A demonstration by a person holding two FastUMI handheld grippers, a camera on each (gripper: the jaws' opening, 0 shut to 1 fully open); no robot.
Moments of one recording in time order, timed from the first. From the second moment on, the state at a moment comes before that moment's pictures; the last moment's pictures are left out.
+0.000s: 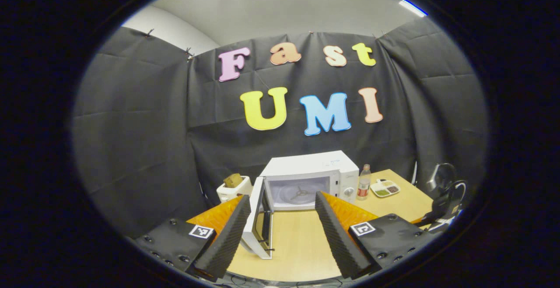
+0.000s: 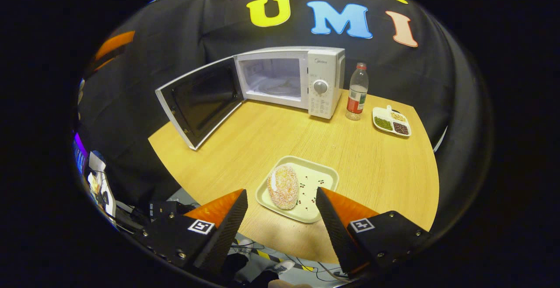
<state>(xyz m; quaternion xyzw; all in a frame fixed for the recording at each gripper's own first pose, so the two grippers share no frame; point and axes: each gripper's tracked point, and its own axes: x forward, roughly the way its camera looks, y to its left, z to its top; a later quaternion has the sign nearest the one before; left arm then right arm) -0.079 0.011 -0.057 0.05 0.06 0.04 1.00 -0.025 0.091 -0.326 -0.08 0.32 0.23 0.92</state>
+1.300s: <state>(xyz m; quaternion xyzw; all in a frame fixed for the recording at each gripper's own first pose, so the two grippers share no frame) -0.024 0.034 -0.092 0.04 0.09 0.00 1.00 0.038 0.123 -0.413 -0.07 0.44 0.22 0.87</state>
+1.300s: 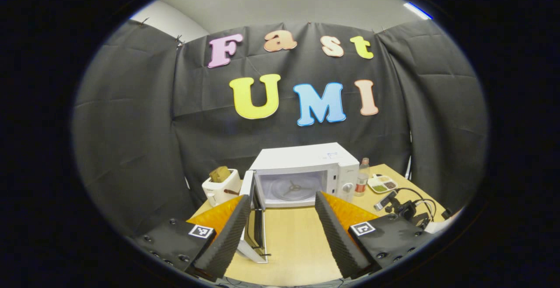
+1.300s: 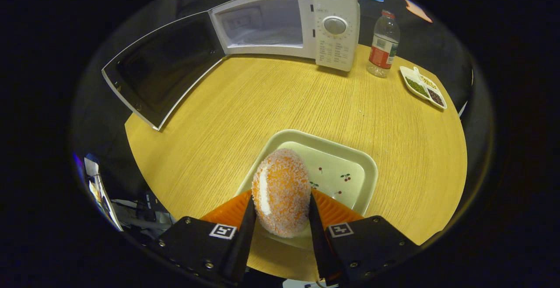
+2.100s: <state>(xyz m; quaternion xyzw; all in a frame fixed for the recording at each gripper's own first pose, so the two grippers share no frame) -0.005 0.079 -0.109 0.03 0.10 -0.02 0.99 0.113 0.234 -0.258 0.25 0.34 0.22 0.88</state>
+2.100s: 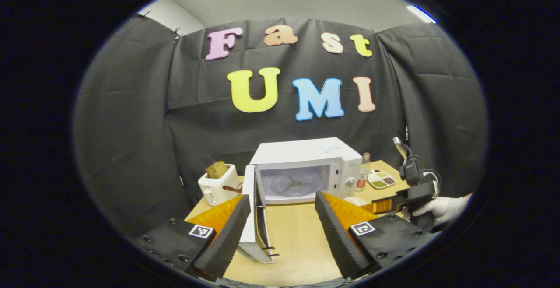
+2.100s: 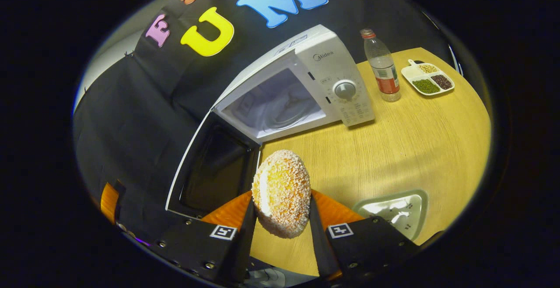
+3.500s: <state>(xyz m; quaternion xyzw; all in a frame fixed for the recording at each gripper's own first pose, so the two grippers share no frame) 0.035 0.154 -0.157 0.08 0.11 -0.05 0.99 0.391 0.343 -0.303 0.30 0.16 -0.07 0.94</state>
